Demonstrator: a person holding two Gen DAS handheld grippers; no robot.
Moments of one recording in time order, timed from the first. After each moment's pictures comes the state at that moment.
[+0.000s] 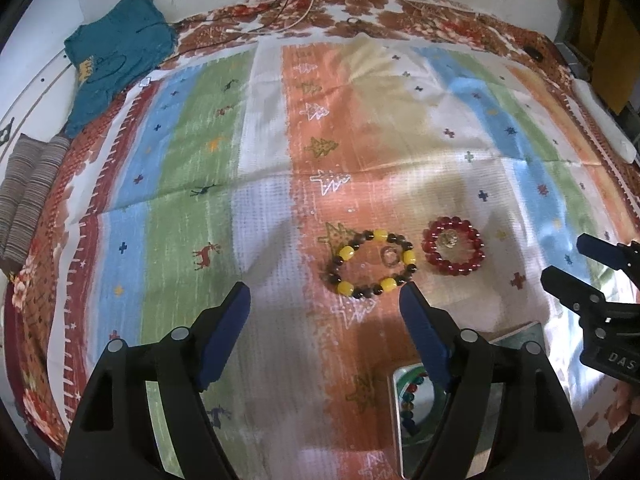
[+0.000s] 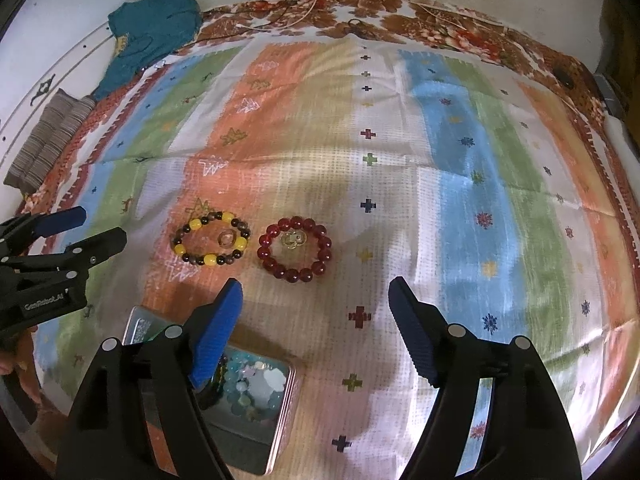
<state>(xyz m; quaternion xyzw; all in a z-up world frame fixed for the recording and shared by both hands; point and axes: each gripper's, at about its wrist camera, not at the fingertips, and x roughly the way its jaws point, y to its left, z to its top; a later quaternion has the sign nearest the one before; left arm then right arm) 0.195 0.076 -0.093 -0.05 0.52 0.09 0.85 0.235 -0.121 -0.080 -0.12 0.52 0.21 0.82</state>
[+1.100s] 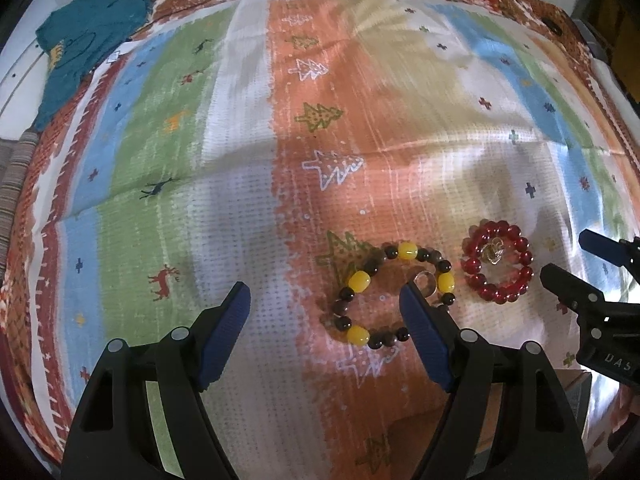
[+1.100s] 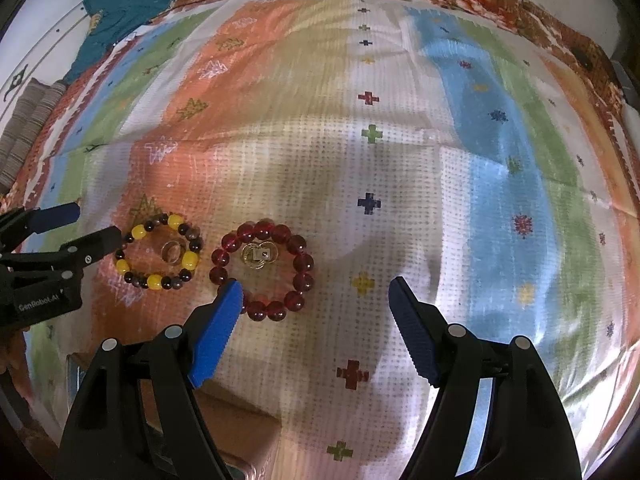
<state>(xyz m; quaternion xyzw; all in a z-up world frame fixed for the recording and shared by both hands) 0.253 0.084 -0.151 -0.05 0.58 0.08 0.81 0.289 -0.106 -0.141 -0.13 0.57 0.20 0.79</state>
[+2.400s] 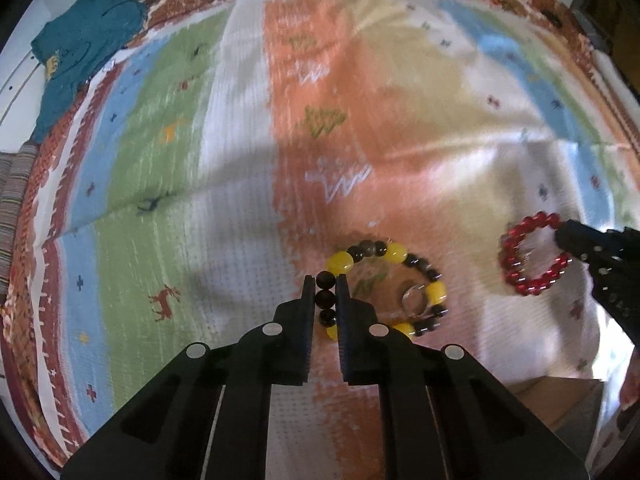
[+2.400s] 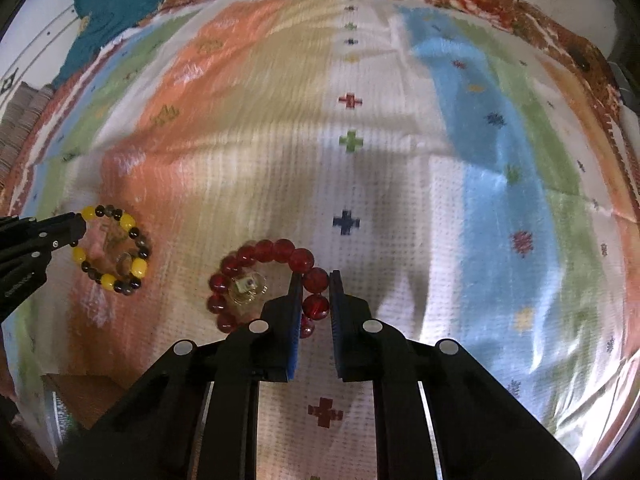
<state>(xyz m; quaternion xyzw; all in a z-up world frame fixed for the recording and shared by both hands) 0.264 0.085 -0.150 -0.03 0.57 0.08 0.81 0.311 -0.113 -0.147 -0.14 0.56 0.19 0.80</state>
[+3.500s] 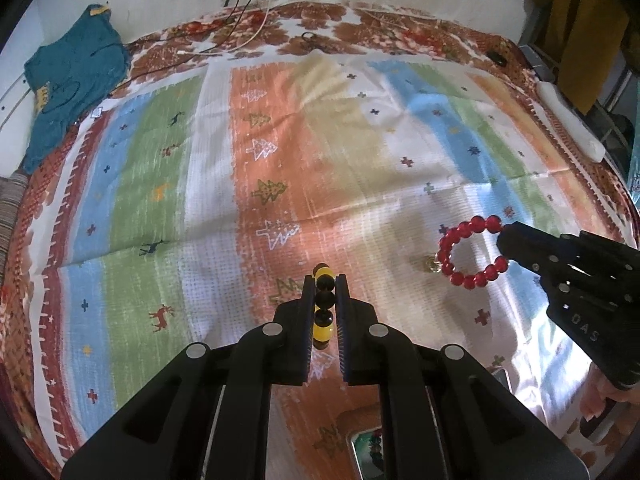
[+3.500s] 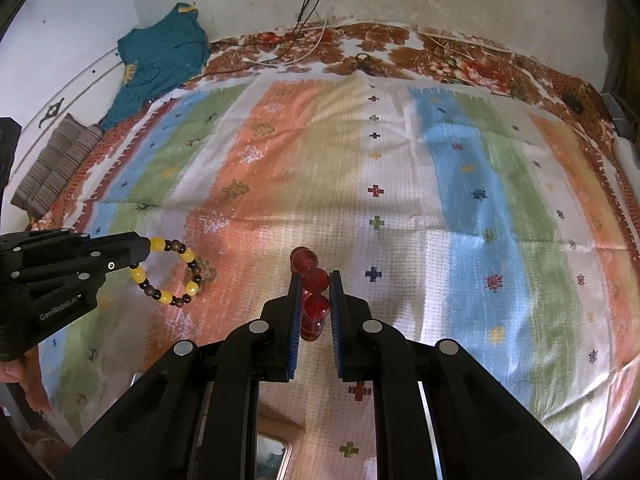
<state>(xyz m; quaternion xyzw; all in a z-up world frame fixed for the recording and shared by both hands) 0.239 0.060 -0.076 -0.05 0.50 0.02 0.86 0.270 -0.108 -0.067 -0.10 0.47 0.24 0.84</state>
